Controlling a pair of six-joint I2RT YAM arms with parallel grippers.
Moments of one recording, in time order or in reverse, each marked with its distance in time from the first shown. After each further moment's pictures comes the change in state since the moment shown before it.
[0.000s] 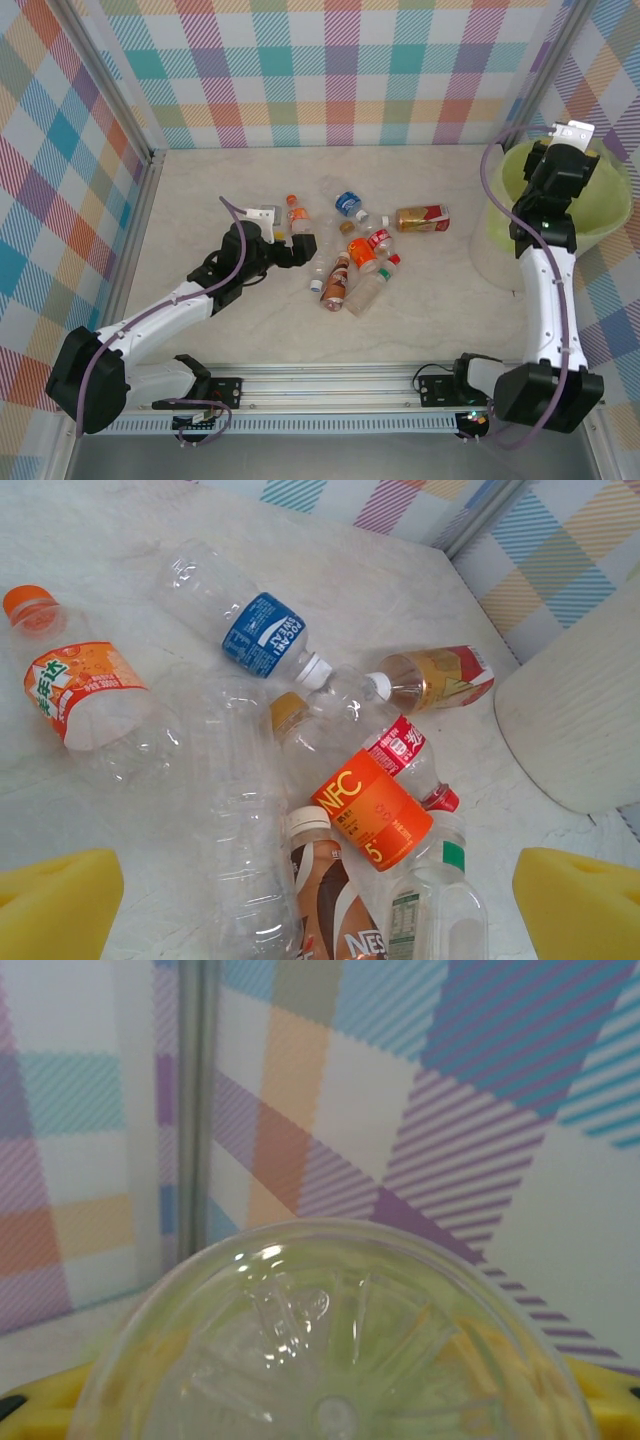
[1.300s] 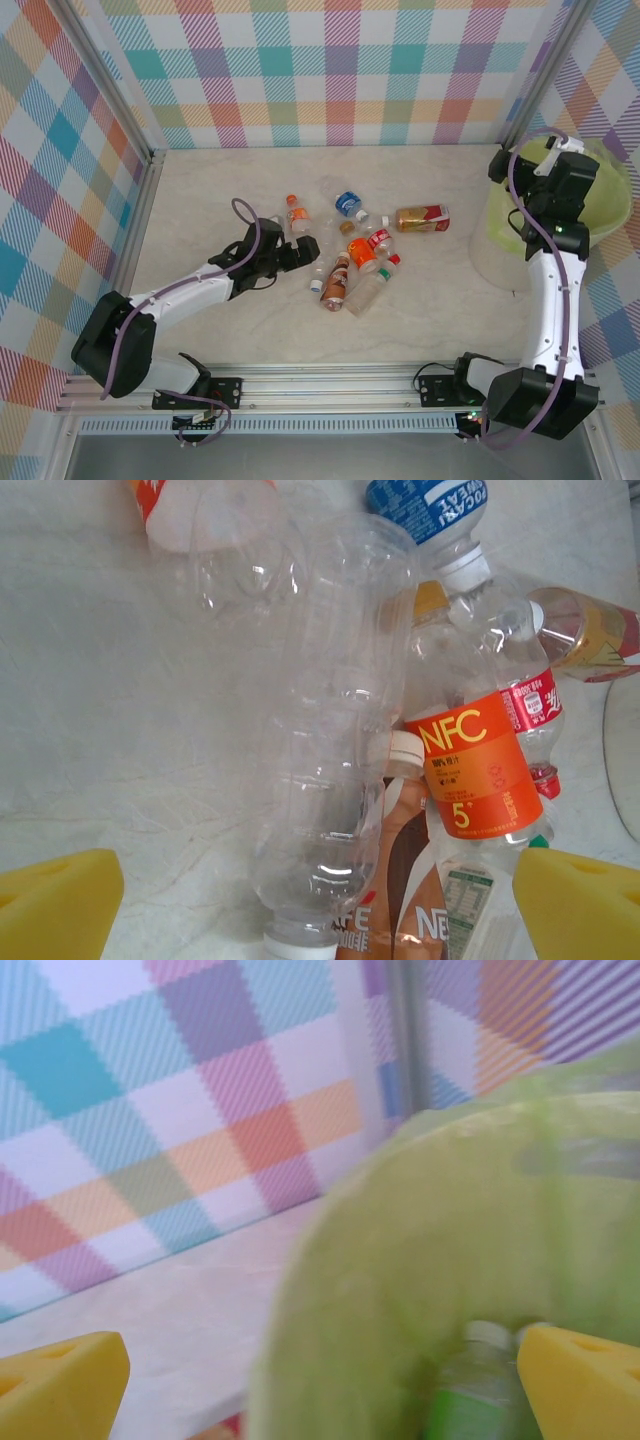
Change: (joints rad) left arm 0.004 0.215 0.077 -0.180 0.000 -0.314; right arm -0.065 -0.047 0.043 -0.285 -0.621 0.394
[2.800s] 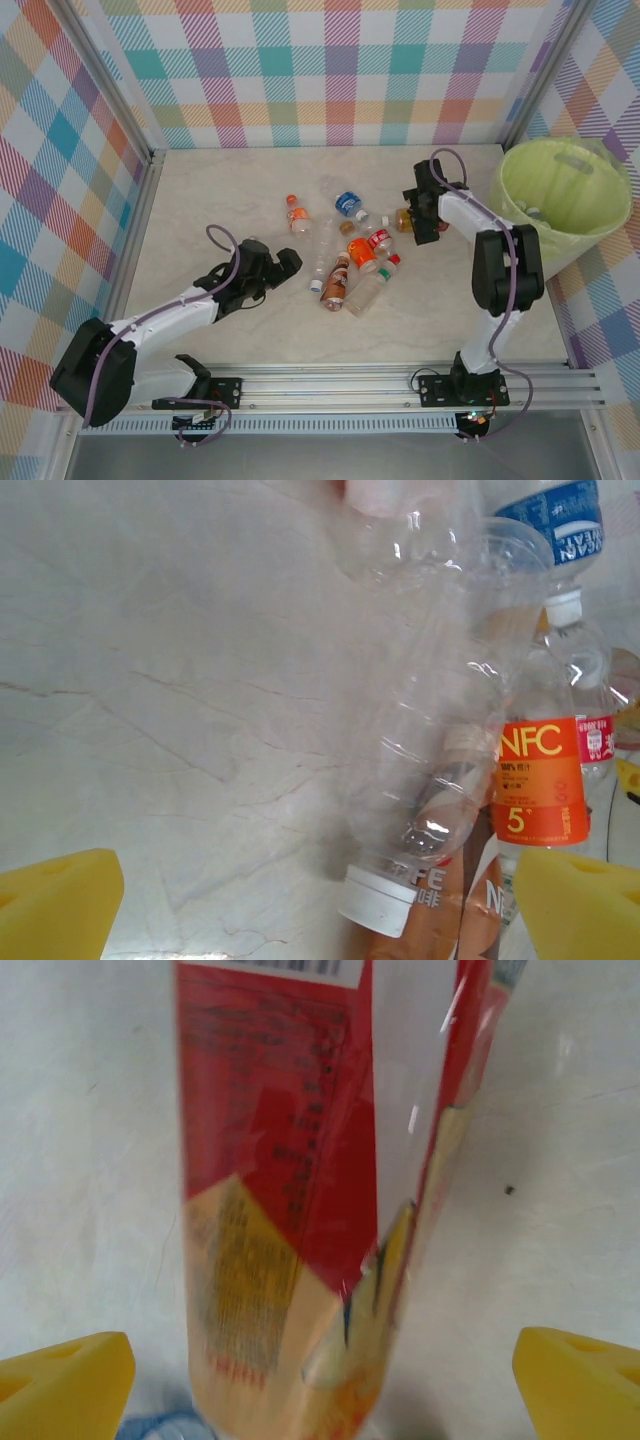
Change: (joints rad) left arm 0.000 -0.193 -0.206 -0.015 -0.101 -0.259; right arm 0.460 0.780 0.140 -0.197 0.213 1.305
